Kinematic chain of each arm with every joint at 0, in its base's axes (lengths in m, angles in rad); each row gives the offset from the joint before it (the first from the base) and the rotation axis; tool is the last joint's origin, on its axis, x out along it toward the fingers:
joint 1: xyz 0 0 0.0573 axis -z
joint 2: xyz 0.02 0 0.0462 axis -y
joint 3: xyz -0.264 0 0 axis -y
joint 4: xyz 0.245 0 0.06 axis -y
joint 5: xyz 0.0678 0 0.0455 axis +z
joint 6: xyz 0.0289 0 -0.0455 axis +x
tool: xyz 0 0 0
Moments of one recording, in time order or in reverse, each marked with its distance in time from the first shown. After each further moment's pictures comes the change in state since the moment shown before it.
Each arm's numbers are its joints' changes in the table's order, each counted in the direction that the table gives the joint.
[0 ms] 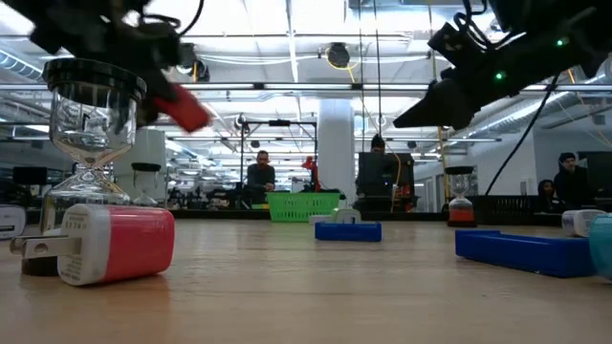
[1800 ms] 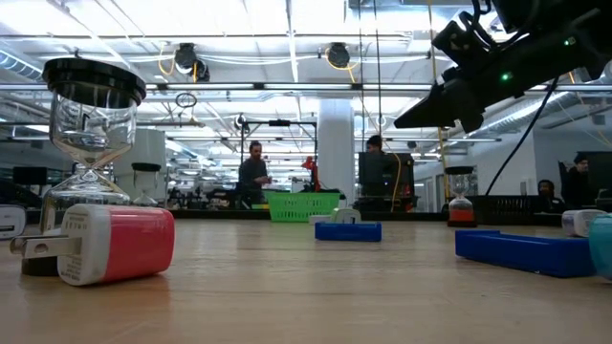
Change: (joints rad) left arm 0.909 -0.311 0.126 -0.308 -0.226 -0.398; right arm -0.002 0.009 -0.012 0.006 0.072 -0.048
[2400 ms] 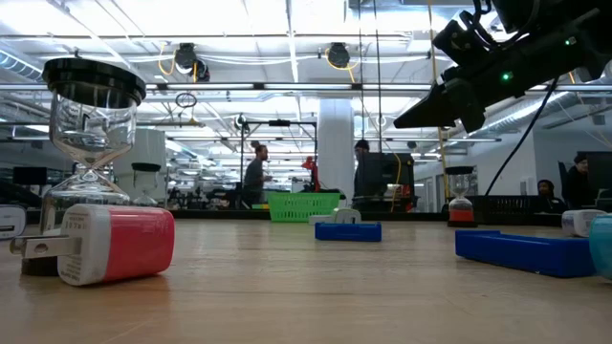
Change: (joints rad) left arm 0.017 -0.091 0.000 0.064 -0.093 0.065; right arm 0.000 0.000 0.000 0.000 0.010 -0.005
